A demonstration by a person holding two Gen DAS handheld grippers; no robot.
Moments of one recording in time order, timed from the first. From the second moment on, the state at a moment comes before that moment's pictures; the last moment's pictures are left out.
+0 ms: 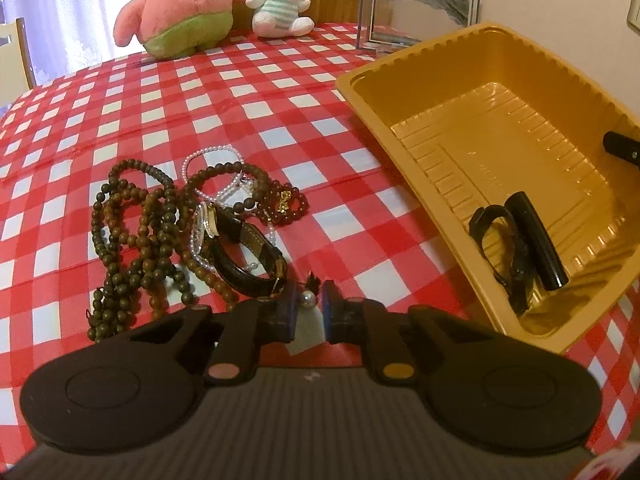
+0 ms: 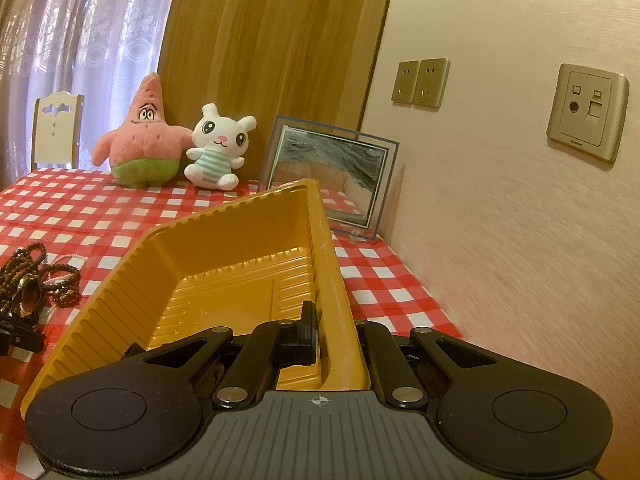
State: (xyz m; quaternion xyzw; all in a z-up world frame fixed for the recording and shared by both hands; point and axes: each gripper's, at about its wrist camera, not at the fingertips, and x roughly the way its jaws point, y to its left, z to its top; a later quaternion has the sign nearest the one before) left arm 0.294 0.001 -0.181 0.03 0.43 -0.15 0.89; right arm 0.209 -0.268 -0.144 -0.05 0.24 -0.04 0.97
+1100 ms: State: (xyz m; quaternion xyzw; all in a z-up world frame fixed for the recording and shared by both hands) left arm 0.318 -0.079 -0.138 0.00 0.38 -0.24 0.89; right arm 0.208 -0.263 -0.142 -0.05 0.23 -0.03 0.97
